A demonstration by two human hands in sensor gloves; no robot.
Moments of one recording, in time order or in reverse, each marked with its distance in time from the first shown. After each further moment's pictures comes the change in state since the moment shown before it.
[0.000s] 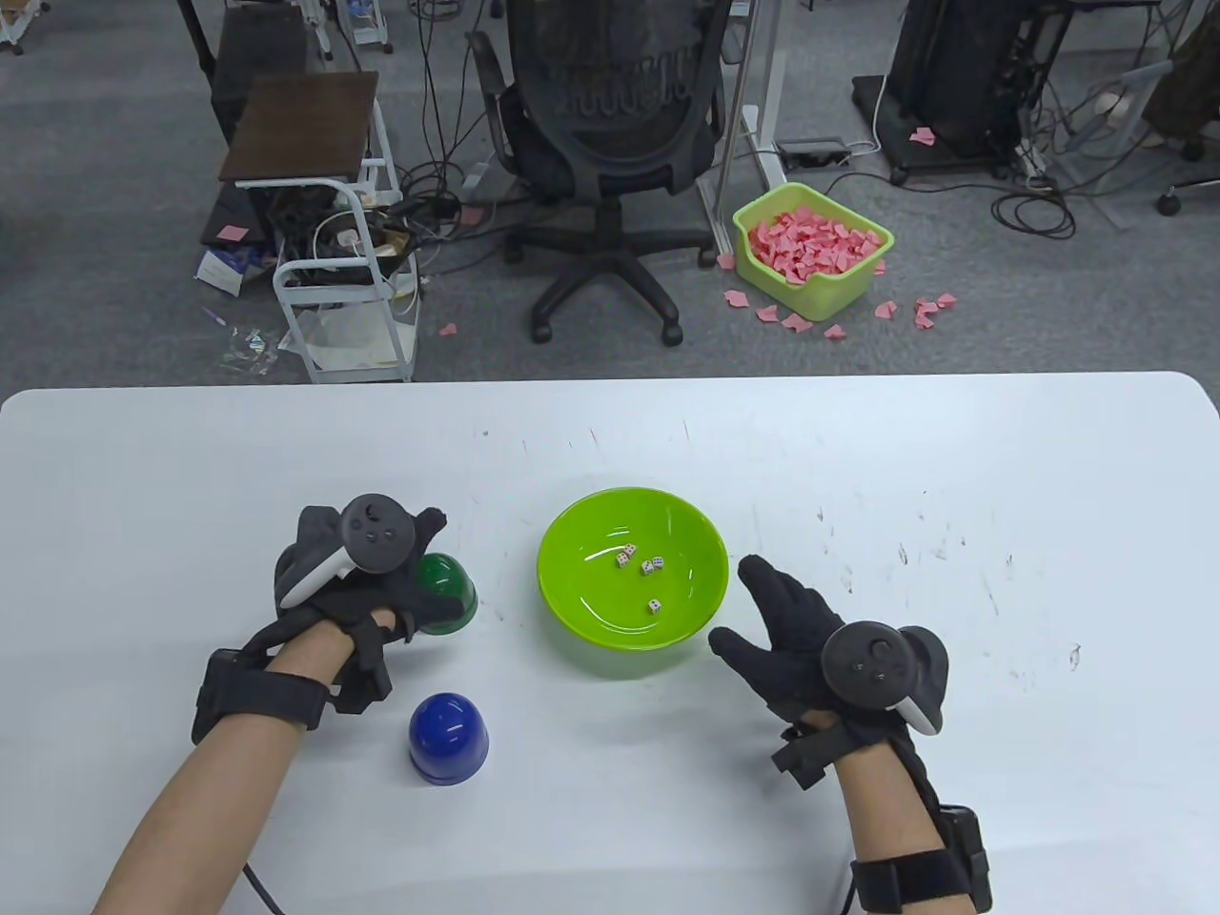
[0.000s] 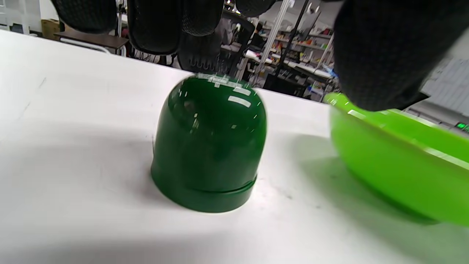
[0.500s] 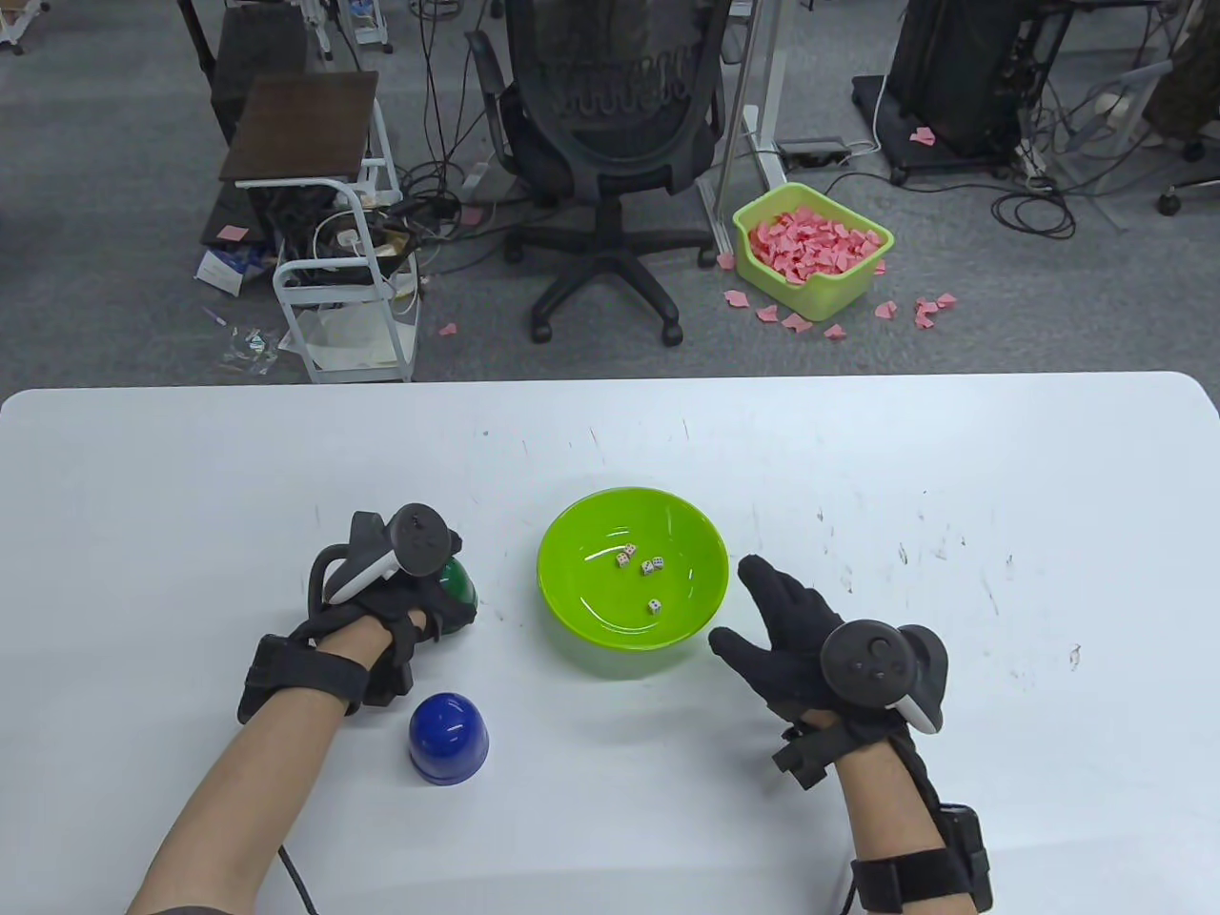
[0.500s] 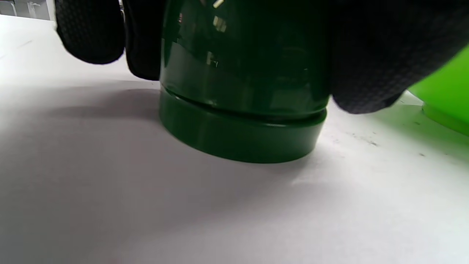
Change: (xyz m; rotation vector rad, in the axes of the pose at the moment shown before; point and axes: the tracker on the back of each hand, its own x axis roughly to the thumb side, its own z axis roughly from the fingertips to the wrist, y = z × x) left_hand -0.001 -0.040 -0.034 0.002 0.038 -0.086; right_hand 0.000 0.000 -0.001 0.004 -0.001 0.002
